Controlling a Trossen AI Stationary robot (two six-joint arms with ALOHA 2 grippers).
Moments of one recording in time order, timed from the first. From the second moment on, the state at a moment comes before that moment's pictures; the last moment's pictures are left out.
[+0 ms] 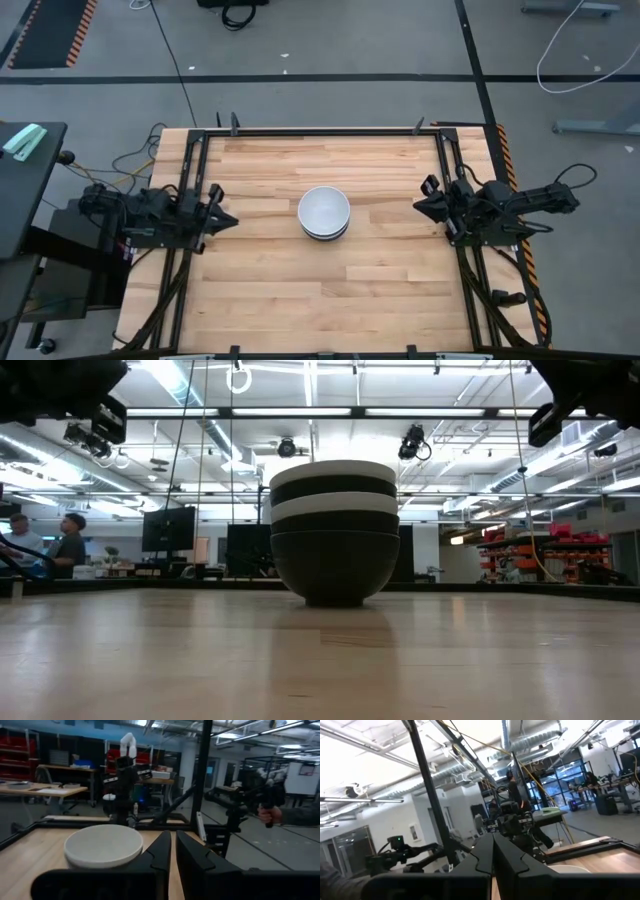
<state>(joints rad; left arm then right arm) -0.25 0.01 0.12 0.05 -0.11 -0.09 0.16 0.08 0.05 0.38 0.04 0.29</state>
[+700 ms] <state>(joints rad) -0.22 0.01 0.01 0.21 -0.07 -0.12 0.16 0.08 0.05 0.39 -0.03 0.24</state>
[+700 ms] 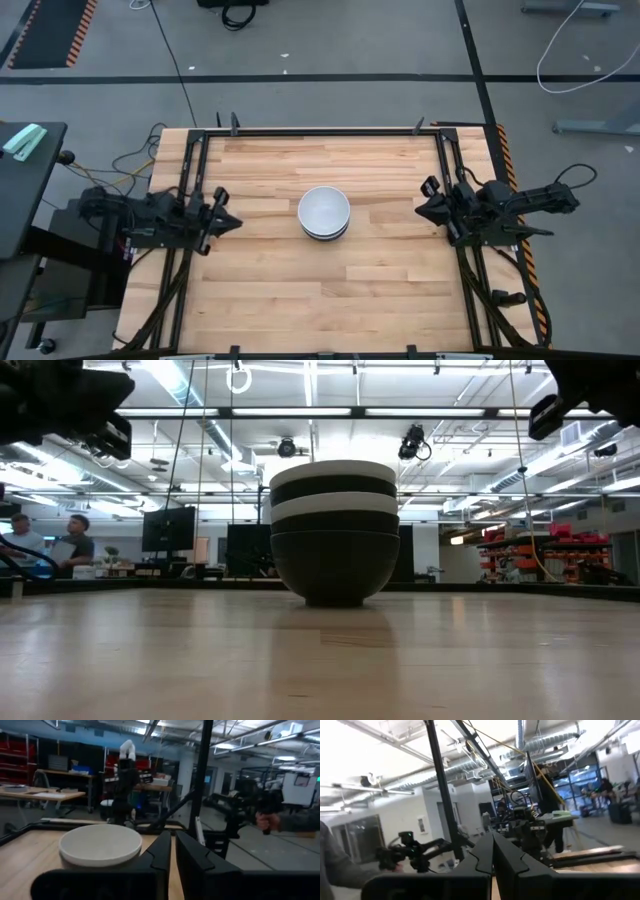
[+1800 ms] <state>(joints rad) 0.04 0.01 0.01 0.02 -0.06 -0.09 -0.11 0.09 0.05 0.11 -0.03 0.16</state>
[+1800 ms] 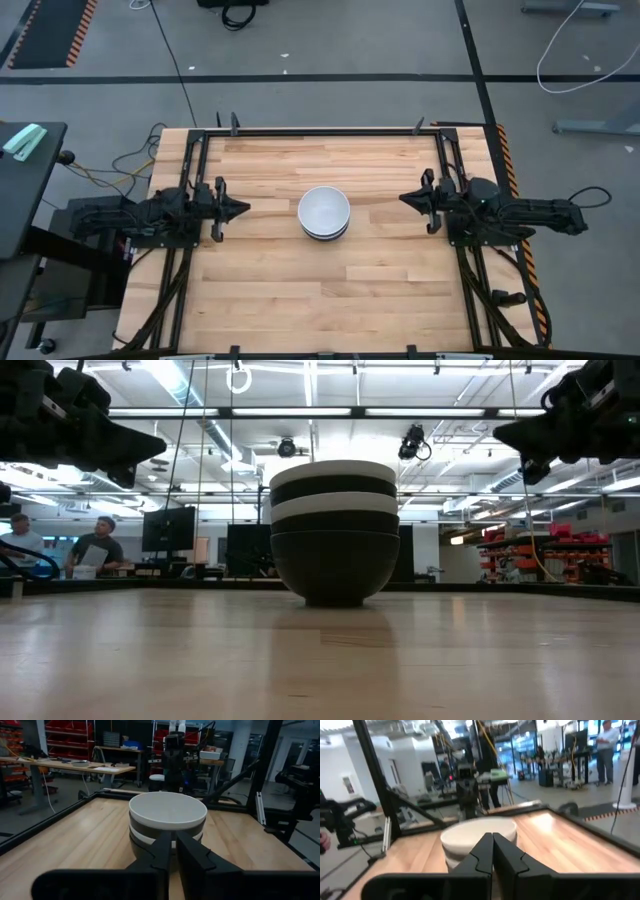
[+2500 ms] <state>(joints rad) 0.04 0.01 0.01 0.05 -0.07 -0.09 -0.11 0.09 0.05 -0.01 -0.03 0.16</state>
